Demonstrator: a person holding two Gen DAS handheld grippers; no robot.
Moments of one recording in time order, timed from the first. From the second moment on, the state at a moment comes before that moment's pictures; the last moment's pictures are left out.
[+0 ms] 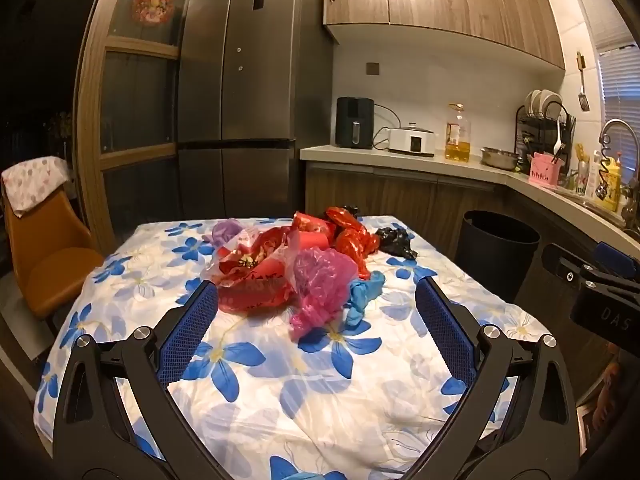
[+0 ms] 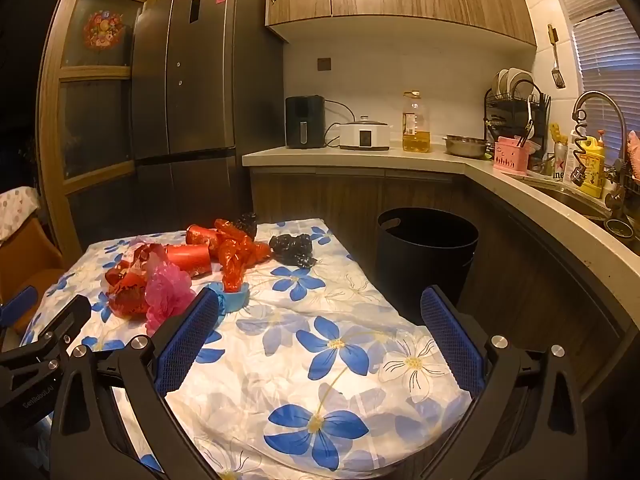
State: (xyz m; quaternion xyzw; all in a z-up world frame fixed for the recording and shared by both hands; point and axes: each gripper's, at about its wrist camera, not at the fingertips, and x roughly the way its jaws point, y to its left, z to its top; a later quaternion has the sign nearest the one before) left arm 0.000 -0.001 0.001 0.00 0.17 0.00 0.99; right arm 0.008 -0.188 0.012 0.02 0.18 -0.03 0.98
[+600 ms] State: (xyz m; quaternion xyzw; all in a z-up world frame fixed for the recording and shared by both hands) left arm -0.002 0.003 0.004 -0.02 0.16 0.00 0.99; right arm 0.008 -0.187 0.013 0.02 0.18 -0.03 0.98
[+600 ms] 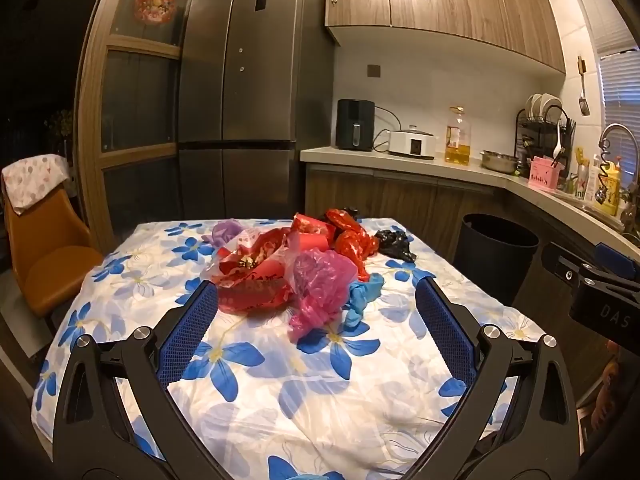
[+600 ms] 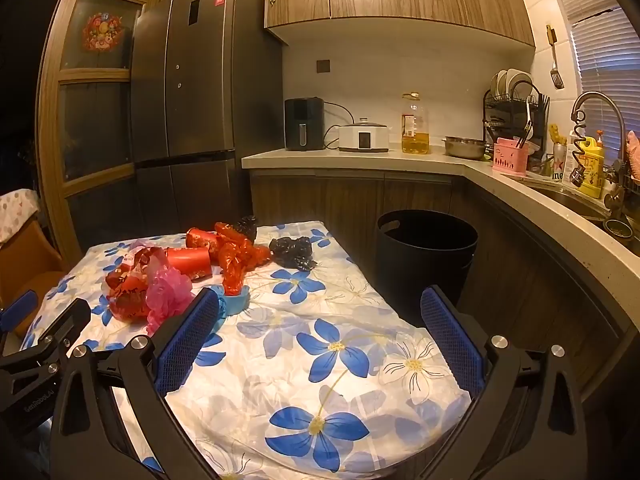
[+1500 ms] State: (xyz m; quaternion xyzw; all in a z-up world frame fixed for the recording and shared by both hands) left arm 0.000 0.003 0.001 -0.02 0.16 0.00 0.99; right arm 0.008 -0.187 0.013 0.02 0.18 -0.03 0.98
